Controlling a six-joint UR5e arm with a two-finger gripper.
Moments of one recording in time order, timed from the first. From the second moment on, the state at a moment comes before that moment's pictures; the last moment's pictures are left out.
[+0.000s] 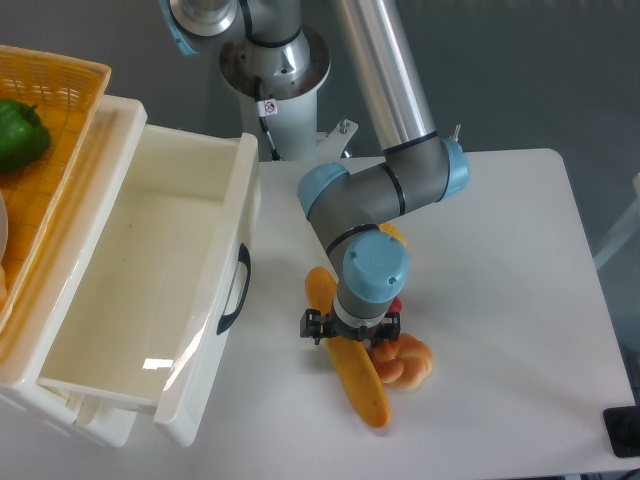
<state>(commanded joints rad) 2.46 -2.16 -1.58 -1.02 1.51 0.45</state>
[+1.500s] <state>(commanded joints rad) 2.42 -2.01 -1.51 -1.10 1.51 0.59</state>
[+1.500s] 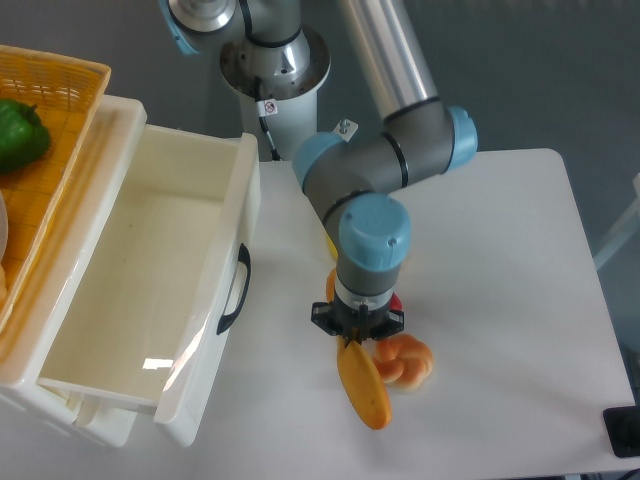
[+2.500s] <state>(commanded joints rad) 2.43 -1.98 -1.45 -1.17 1.51 0.97</state>
